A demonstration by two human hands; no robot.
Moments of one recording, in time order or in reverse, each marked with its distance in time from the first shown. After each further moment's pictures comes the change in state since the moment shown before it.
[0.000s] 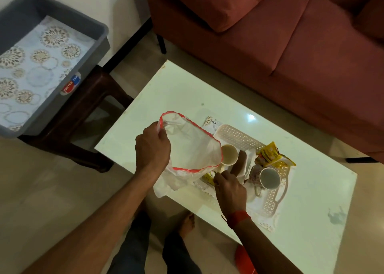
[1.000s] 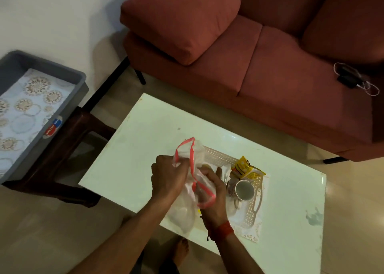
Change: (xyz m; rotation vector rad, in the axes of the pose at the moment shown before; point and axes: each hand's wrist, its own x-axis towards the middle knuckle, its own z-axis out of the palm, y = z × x) left_hand -0.056 0.087 0.033 -0.204 -0.344 -0.114; right_hand 0.017 -0.041 -0.144 1.496 0.196 0.278
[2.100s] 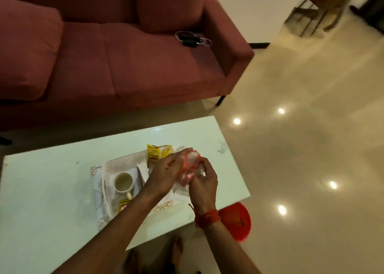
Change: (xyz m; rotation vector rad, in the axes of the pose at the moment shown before) left_hand -0.110 0.078 0.124 0.000 -0.912 0.399; right_hand -0.094 -0.087 -0.123 -0.072 0.879 0.052
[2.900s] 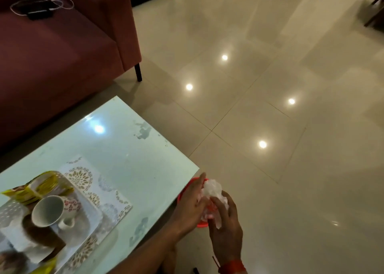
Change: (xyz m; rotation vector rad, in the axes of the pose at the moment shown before) left_hand 0.063 -0.237 0.341 0.623 -0.696 -0.016; right_hand -0.017 0.328 -0.289 -0.683 0.434 0.156
